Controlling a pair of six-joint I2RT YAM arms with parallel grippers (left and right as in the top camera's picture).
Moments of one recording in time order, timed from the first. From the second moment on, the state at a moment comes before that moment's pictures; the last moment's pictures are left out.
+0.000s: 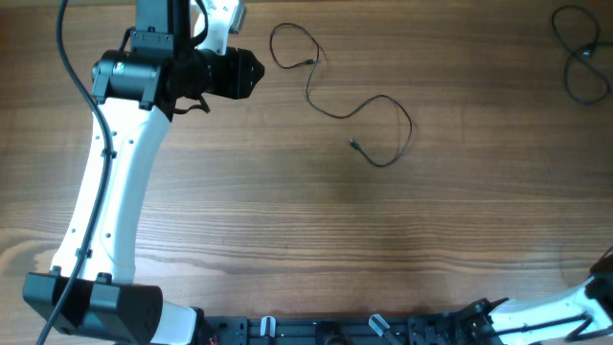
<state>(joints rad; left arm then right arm) -0.16 1.64 1.72 -0.98 0.39 0.02 -1.06 1.90 2.53 -1.55 0.13 0.54</state>
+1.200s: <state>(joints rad) -0.16 1.64 1.72 -0.93 0.39 0.02 -1.06 2.23 2.53 -1.50 0.12 0.55</state>
